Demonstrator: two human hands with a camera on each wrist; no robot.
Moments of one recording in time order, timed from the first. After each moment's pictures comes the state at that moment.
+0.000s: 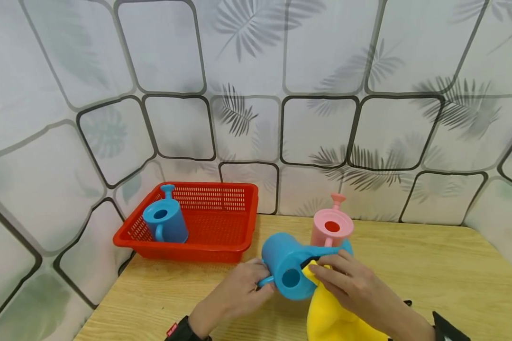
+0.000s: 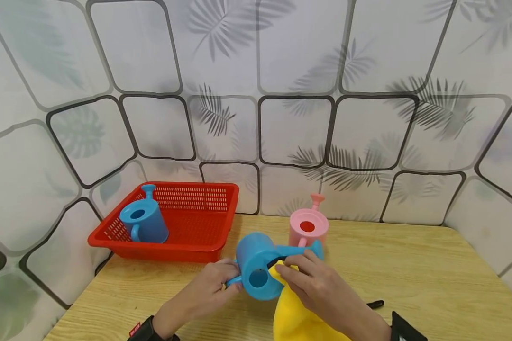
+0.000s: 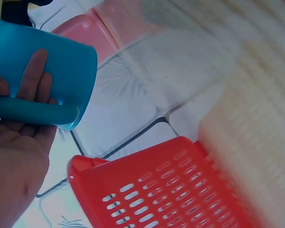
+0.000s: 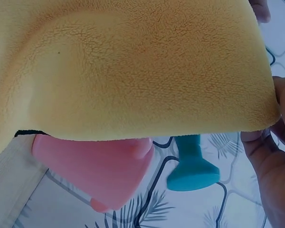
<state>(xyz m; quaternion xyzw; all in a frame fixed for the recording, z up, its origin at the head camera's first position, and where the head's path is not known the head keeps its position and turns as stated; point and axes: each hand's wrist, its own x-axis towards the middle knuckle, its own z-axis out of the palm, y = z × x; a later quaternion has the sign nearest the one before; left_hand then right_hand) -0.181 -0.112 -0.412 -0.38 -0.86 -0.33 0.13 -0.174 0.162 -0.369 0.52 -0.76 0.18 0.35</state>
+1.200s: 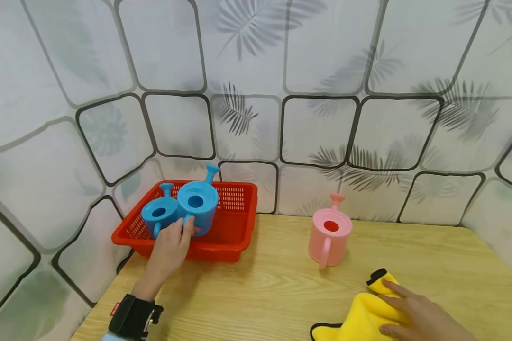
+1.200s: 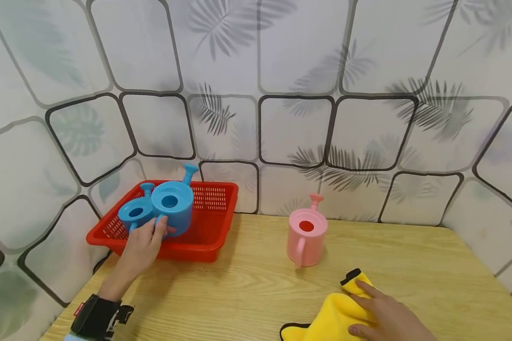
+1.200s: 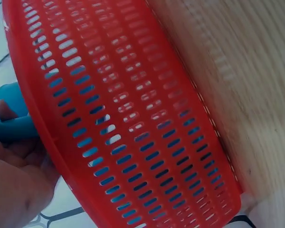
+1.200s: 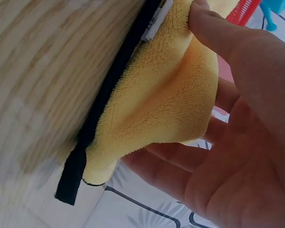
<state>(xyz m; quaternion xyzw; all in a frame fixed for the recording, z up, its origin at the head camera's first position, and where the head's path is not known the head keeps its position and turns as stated) -0.221 -0.242 -0.389 -0.09 -0.91 -0.33 0.24 -0.171 0.293 -0.432 0.25 -0.95 0.14 -0.10</state>
